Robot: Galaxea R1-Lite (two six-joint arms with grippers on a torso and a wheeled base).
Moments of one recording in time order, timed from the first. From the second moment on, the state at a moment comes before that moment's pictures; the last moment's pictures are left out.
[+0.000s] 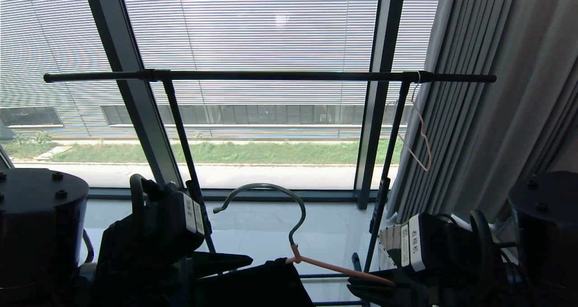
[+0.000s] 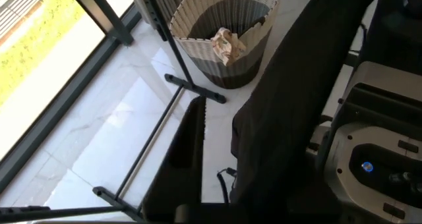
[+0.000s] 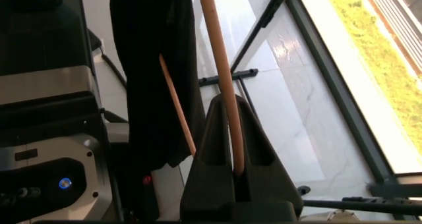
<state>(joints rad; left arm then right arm) -0.70 1.23 -0.59 -0.14 -0.33 0.33 1.07 1.42 -0.70 -0.27 0.16 -0.25</state>
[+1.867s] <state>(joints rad) -0.44 1.24 -0.60 -0.45 -0.26 0.26 0.91 1.49 -0.69 -0.51 -0.02 0.03</state>
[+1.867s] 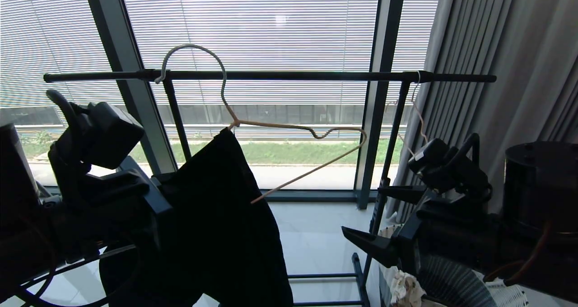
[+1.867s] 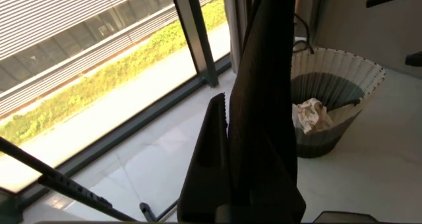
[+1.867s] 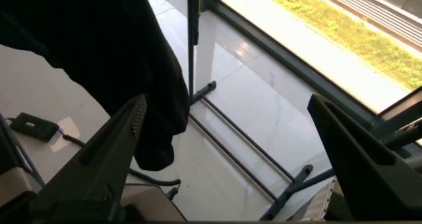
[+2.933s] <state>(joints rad) -0.53 1.24 -0.63 -0.45 -0.23 0.25 1.08 1.91 -0.92 -0.74 -0.37 0.17</state>
